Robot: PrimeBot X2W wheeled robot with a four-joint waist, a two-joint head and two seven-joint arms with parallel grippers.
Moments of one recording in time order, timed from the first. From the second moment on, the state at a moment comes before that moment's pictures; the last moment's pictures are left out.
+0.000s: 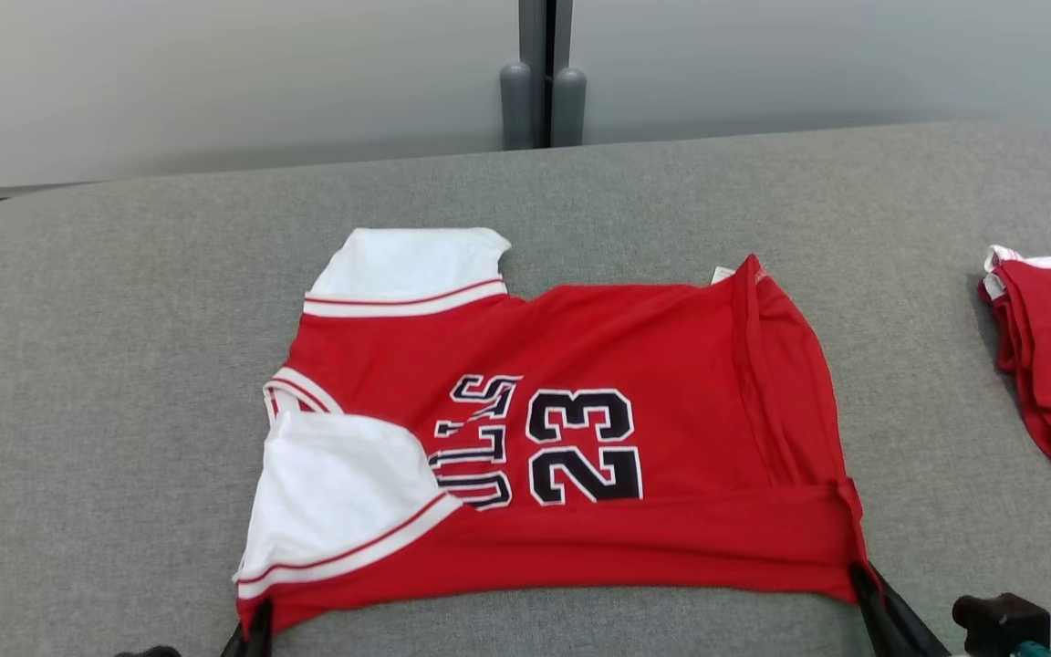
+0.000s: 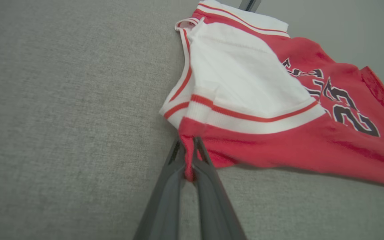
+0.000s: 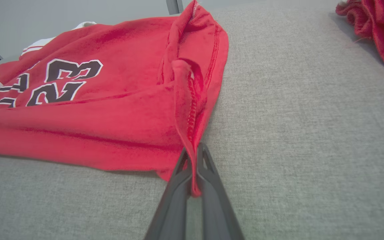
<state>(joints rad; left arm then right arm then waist) 0.12 0.09 -0.06 0.31 -0.47 -0.07 -0.13 -0.01 -0.26 0.32 0.48 0.45 0.13 -0.24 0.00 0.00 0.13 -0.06</state>
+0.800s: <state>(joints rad) 0.25 0.11 -0.08 0.06 -0.31 0.10 -0.24 0.05 -0.27 0.17 0.28 0.37 0.13 -0.25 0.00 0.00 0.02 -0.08</state>
